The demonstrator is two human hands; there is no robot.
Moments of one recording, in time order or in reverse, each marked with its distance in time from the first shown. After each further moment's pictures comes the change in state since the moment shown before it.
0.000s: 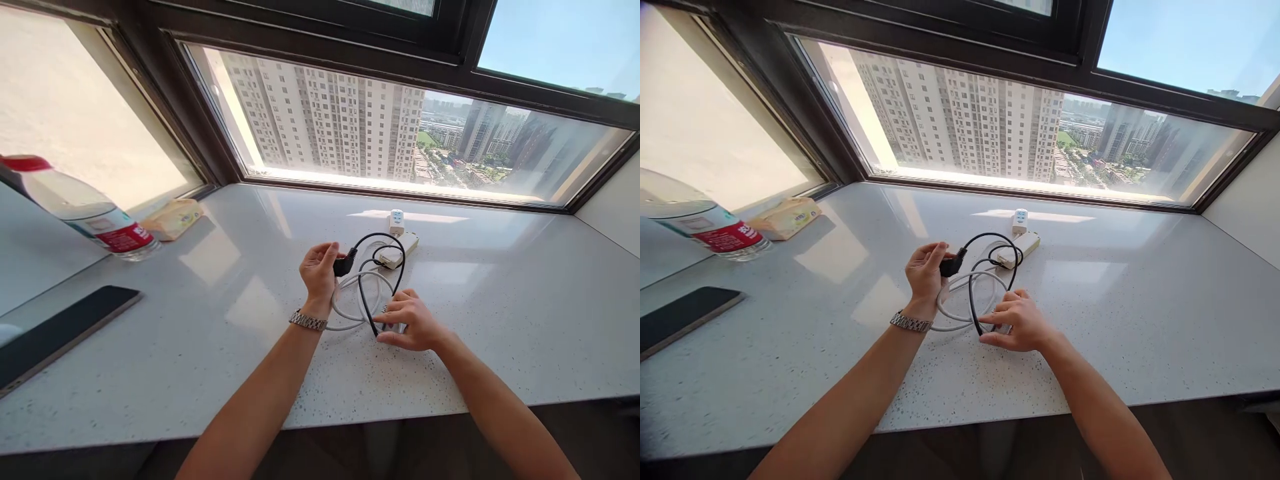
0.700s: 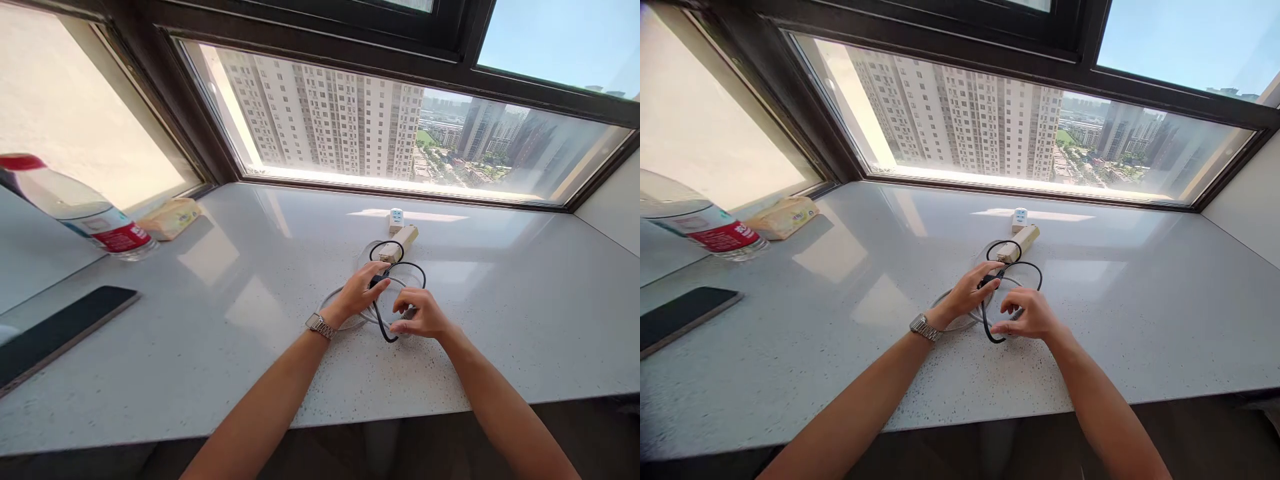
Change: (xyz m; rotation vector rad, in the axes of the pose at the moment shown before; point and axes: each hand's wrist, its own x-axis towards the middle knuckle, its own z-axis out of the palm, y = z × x) left_hand -0.024 -0.022 -0.003 0.797 -1.036 0.329; right_hand -0.001 0.011 -0.003 0.163 0.178 0.136
